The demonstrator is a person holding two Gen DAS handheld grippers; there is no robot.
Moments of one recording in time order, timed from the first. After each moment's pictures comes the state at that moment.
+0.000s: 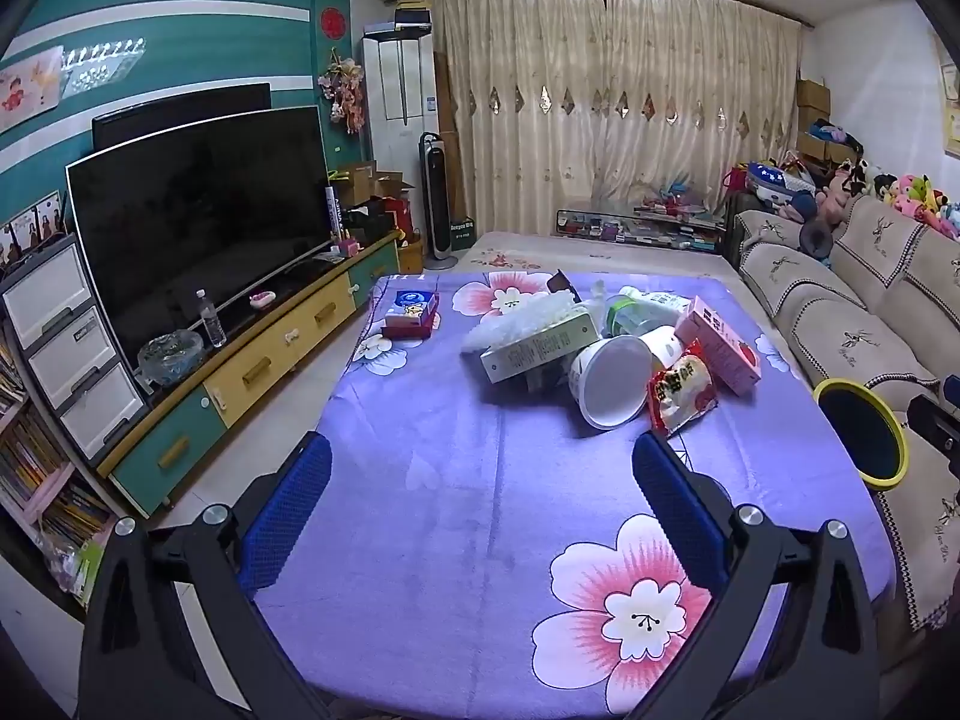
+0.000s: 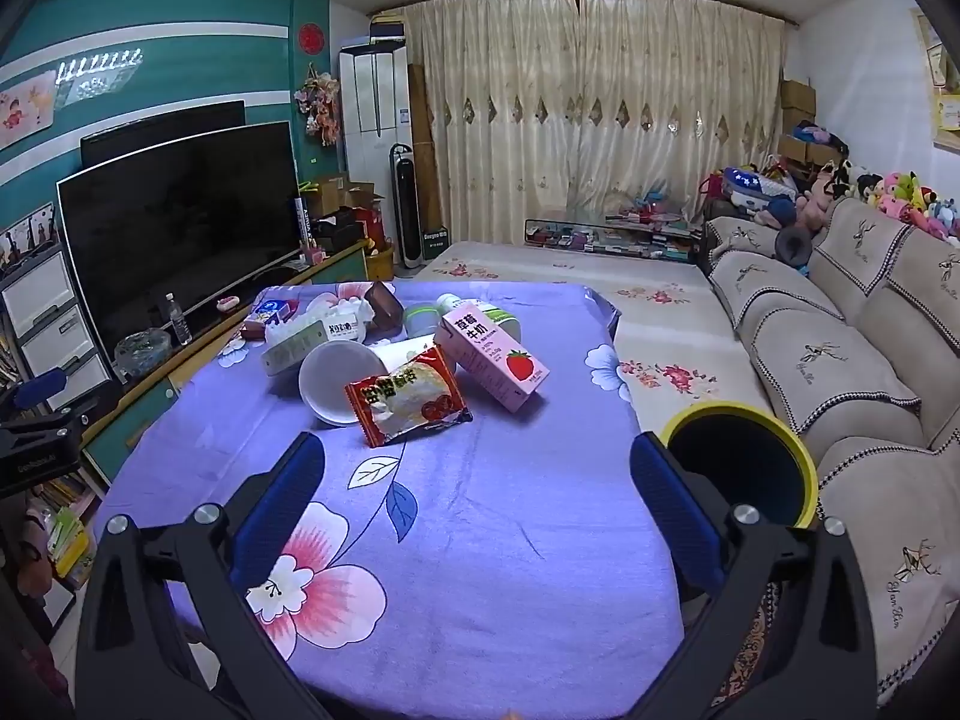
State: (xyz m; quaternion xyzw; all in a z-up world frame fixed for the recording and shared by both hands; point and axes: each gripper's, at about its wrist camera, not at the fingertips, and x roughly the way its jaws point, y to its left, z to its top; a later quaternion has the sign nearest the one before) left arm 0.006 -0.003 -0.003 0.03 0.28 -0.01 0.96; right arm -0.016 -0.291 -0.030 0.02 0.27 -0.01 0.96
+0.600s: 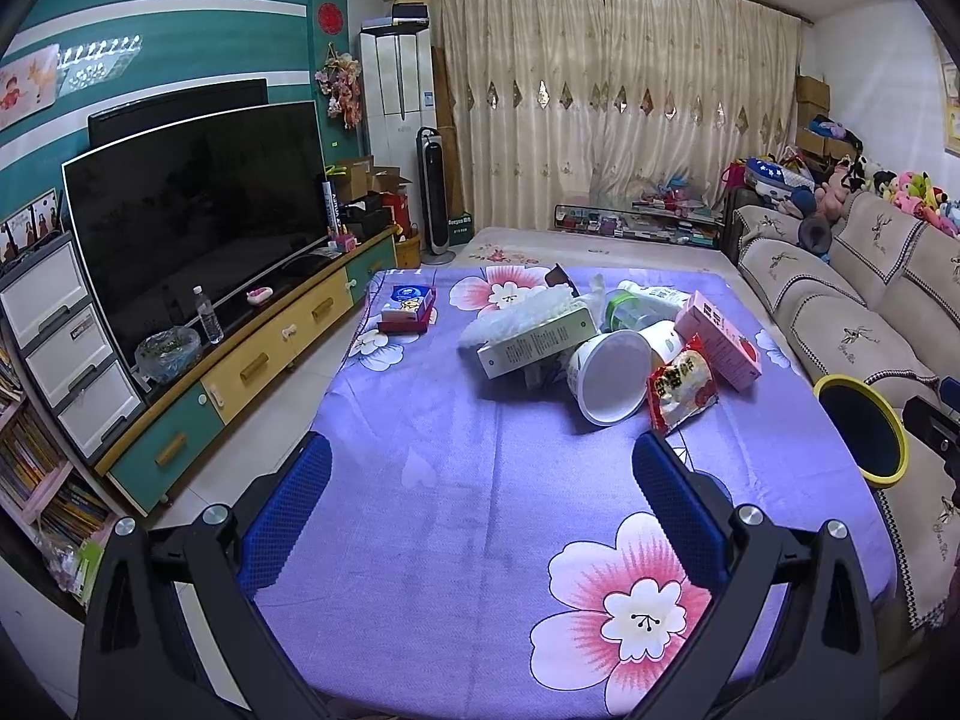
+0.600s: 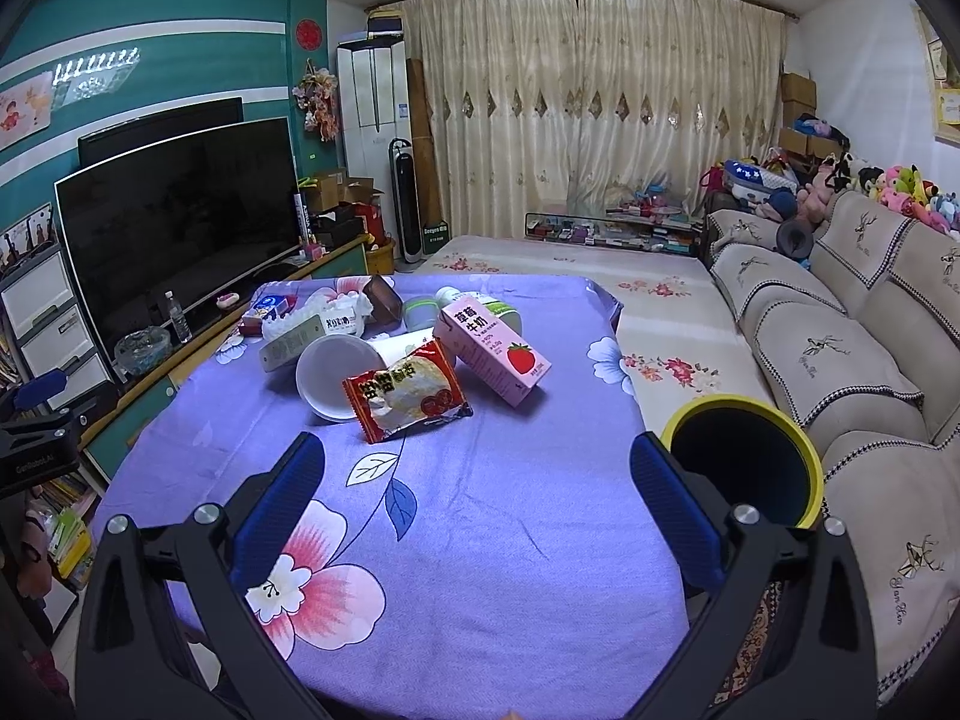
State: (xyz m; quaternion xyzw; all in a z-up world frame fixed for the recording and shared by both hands) left arm 0.013 -0.004 -0.012 0.03 0.28 -0.01 0.96; right arm -0.013 -0.296 -0.036 0.03 0.27 0.00 0.96
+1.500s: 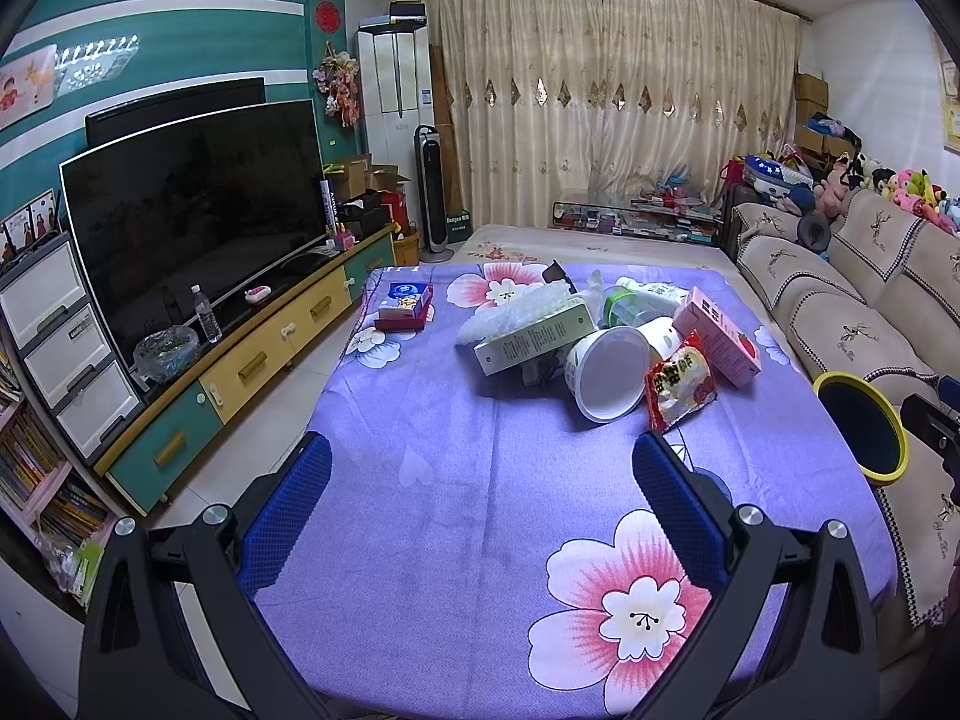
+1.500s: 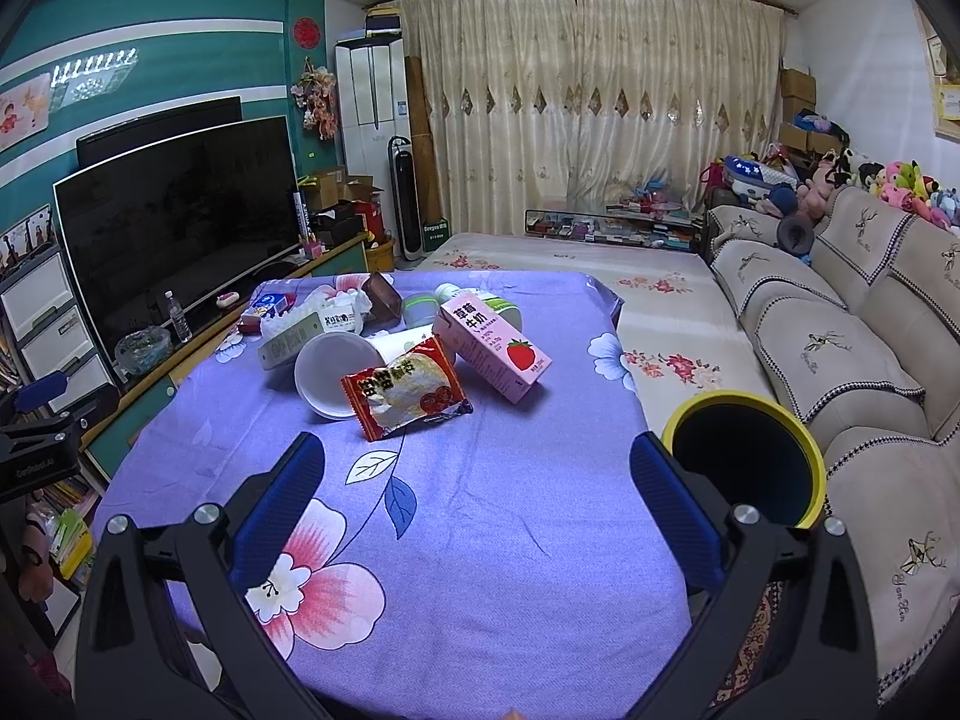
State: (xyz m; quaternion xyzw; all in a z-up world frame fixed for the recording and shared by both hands) left arm 0.014 -0.006 -0.013 0.03 0.29 -0.01 0.96; right arm -0.012 -0.296 -0.036 0.03 0.28 0.00 0.96
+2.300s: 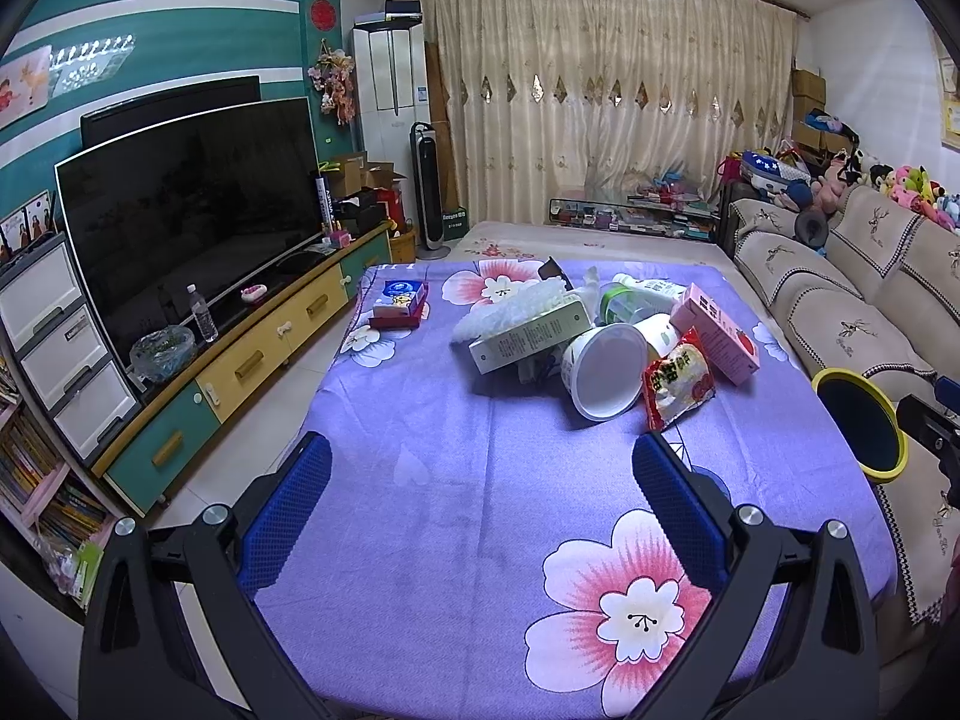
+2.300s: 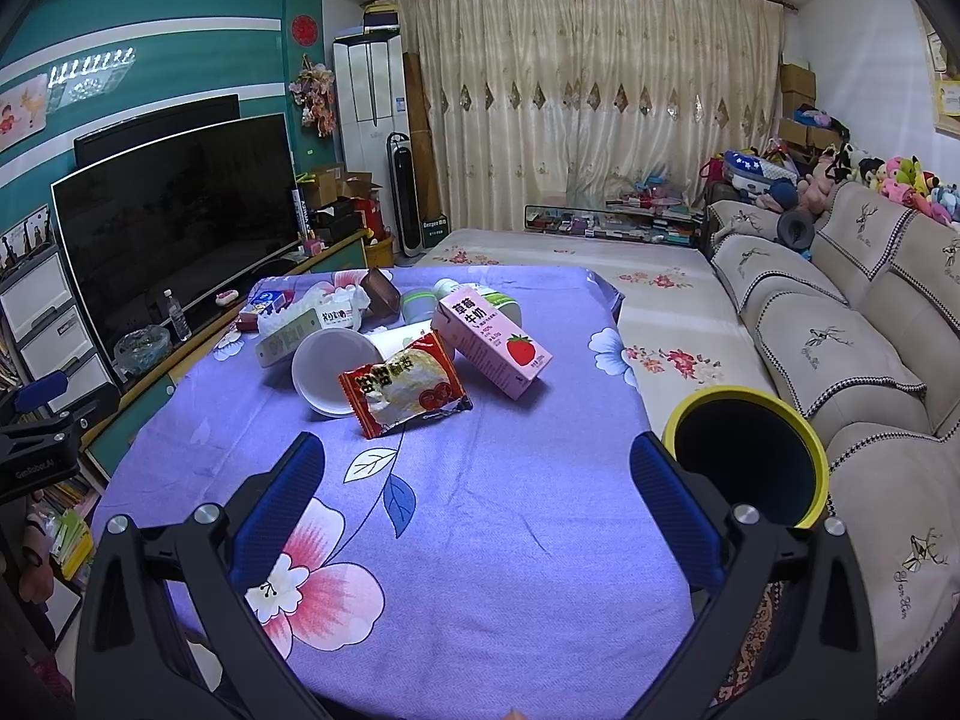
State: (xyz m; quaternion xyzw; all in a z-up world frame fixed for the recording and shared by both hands) left arm 0.017 -0.012 -0.019 0.03 0.29 -0.01 0.96; right arm -0.009 -0.298 -0.041 0.03 0.28 0.00 0.96
